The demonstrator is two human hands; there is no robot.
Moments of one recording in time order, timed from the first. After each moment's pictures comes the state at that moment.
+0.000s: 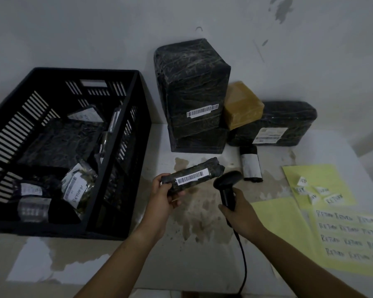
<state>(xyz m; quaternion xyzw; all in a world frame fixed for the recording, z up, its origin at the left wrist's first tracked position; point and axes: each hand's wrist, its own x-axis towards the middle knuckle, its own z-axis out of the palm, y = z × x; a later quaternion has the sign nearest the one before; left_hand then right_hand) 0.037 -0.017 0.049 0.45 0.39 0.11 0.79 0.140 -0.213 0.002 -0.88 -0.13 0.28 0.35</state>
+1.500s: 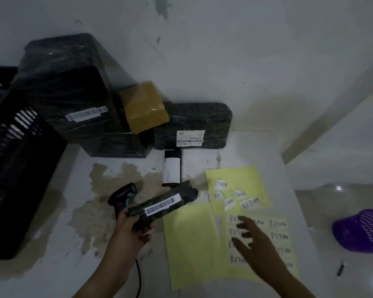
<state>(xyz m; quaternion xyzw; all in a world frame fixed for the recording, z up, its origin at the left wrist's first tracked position) 0.122 -0.228 0.032 0.38 0.45 0.10 0.80 0.245 -0.519 -0.015 -0.90 -0.13 0.25 0.33</state>
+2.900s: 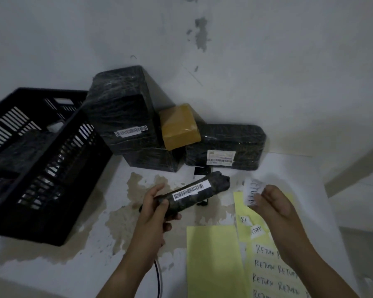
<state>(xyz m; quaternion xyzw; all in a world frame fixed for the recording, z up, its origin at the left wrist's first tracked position) 0.154 -0.233 0.100 0.58 0.42 0.17 0.67 0.315 -0.433 0.102 -0.71 -0.12 0.24 0.65</state>
